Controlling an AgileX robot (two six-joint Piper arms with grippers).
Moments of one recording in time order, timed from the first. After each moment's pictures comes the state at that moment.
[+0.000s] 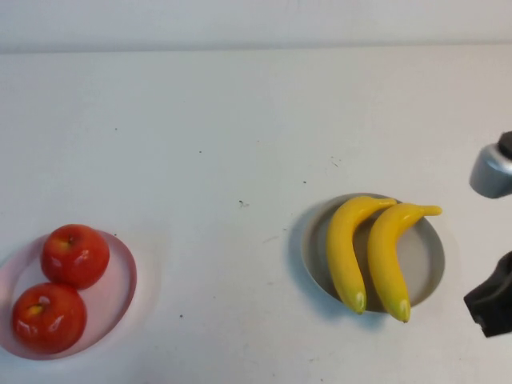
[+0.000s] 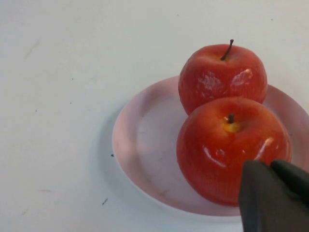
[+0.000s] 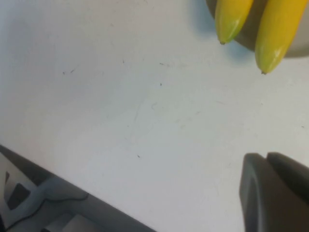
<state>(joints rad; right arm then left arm) 0.65 1.06 -1.10 0.10 1.25 0.25 -0.09 -0.01 0.03 0.01 0.38 0.06</state>
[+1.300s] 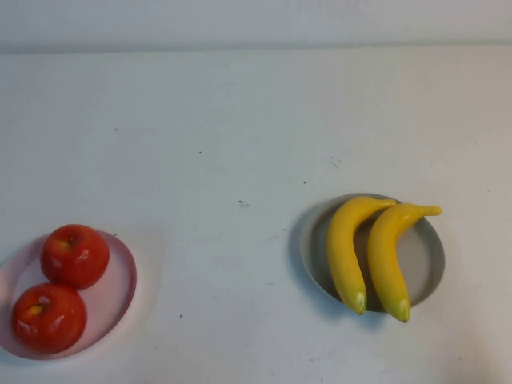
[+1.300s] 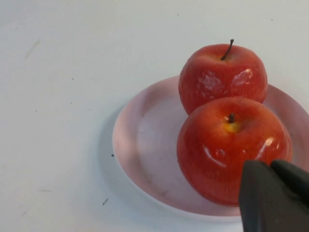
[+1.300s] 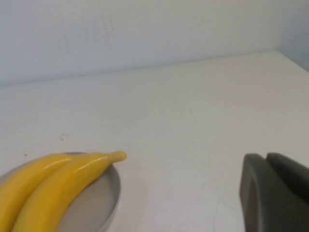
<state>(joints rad) 0.03 -0.01 0.02 -0.03 0.16 0.18 -0.09 -0.01 0.03 0.01 0.38 0.06</state>
